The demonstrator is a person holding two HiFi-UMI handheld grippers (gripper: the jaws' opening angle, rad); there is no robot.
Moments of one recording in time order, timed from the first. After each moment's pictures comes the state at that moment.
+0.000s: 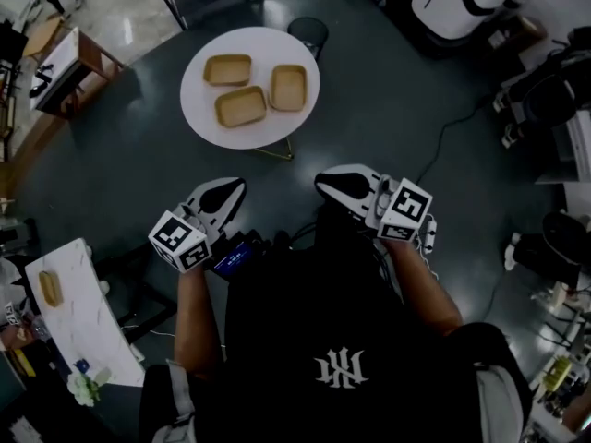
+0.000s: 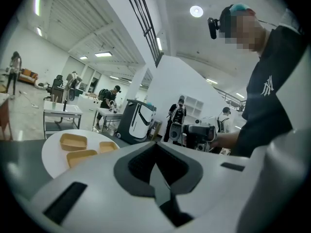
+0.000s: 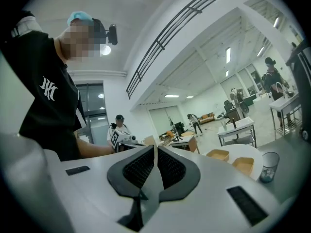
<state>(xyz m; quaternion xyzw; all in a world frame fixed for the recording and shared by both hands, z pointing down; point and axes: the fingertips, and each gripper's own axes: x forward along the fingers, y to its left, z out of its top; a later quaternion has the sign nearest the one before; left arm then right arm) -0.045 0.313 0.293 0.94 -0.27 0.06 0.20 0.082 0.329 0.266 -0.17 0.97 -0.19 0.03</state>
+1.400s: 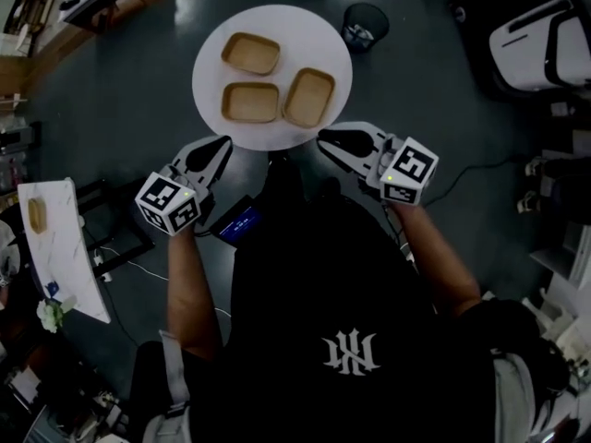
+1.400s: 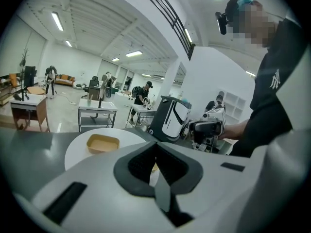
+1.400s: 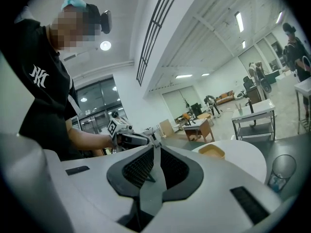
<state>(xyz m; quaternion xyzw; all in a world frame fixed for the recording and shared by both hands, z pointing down) -0.052 0.155 0.328 0.85 -0.45 0.09 0.25 0.100 0.125 0.315 -0.02 0.97 -0.22 -0.05</state>
